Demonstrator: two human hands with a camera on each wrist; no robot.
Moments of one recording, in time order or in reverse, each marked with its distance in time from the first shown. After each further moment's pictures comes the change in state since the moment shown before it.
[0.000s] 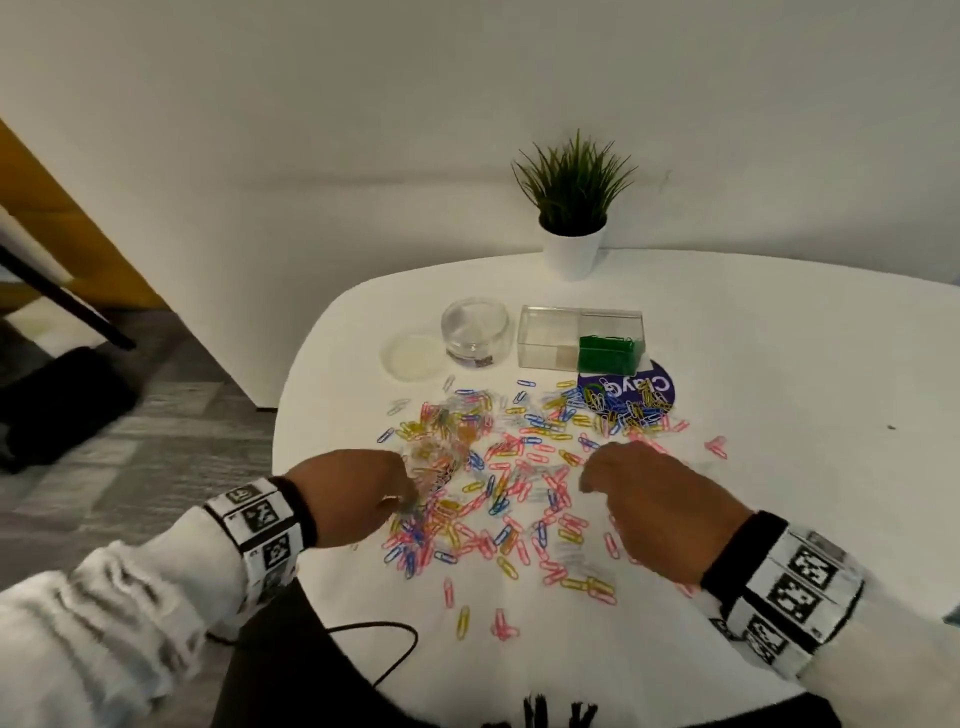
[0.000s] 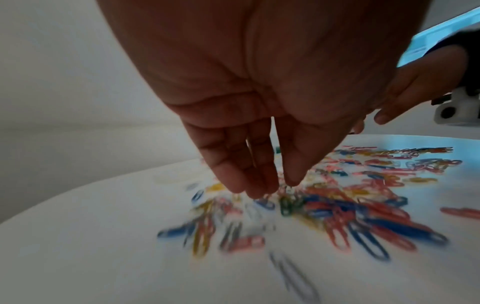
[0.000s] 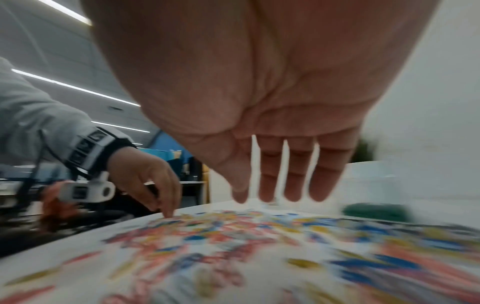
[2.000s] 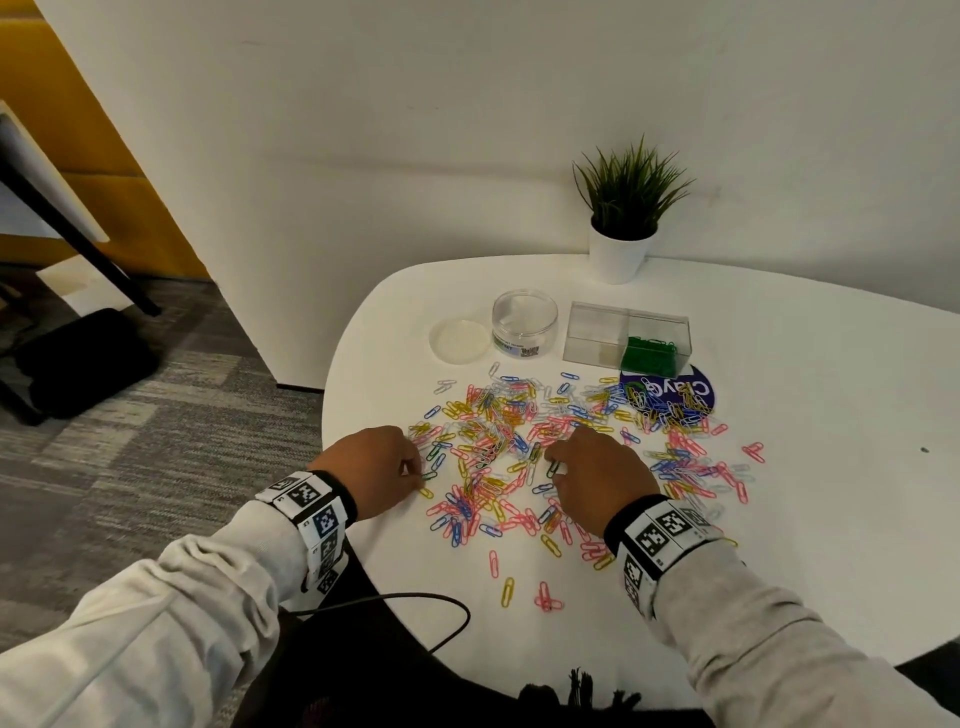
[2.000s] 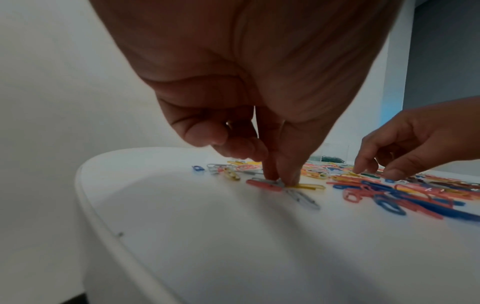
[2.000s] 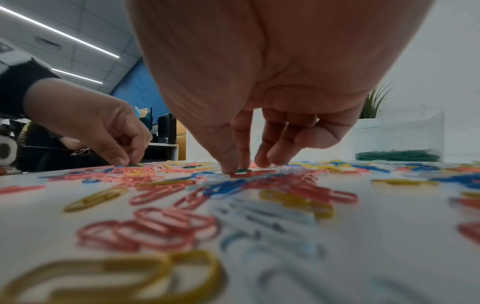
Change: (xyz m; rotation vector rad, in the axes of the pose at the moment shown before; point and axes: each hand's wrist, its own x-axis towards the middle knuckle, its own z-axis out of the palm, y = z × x) left_hand -0.018 -0.018 0.038 -0.268 0.245 -0.315; right_hand 0.078 -0.063 0.044 0.042 0.076 0.197
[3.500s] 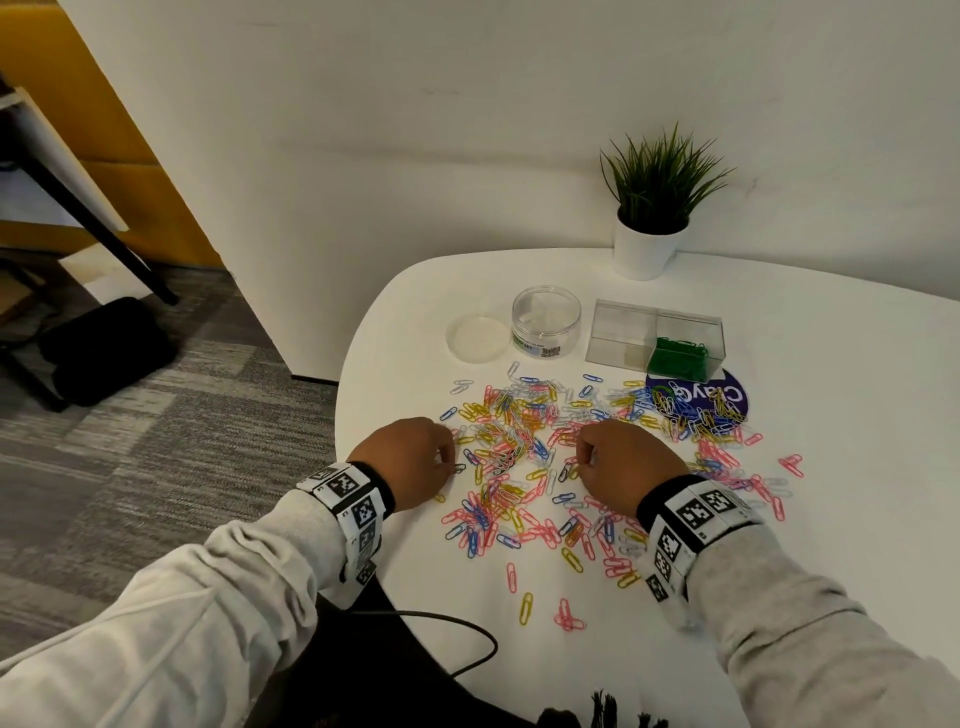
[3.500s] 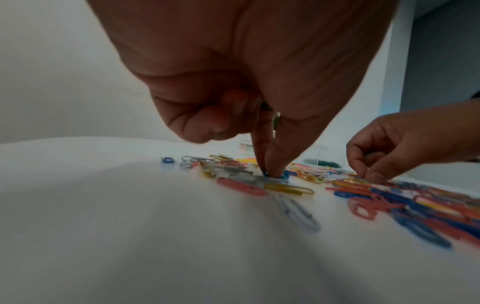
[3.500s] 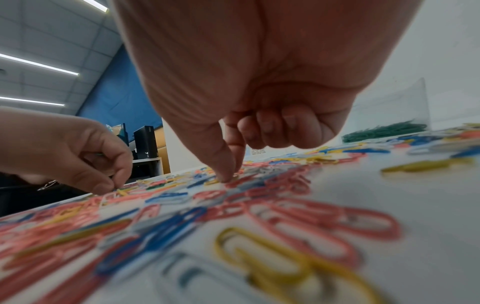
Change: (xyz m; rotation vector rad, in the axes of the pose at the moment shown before) left_hand 0.021 0.010 0.003 -0.085 0.021 -0.017; right_hand 0.034 0.013 -0.010 0.147 -0.046 0.013
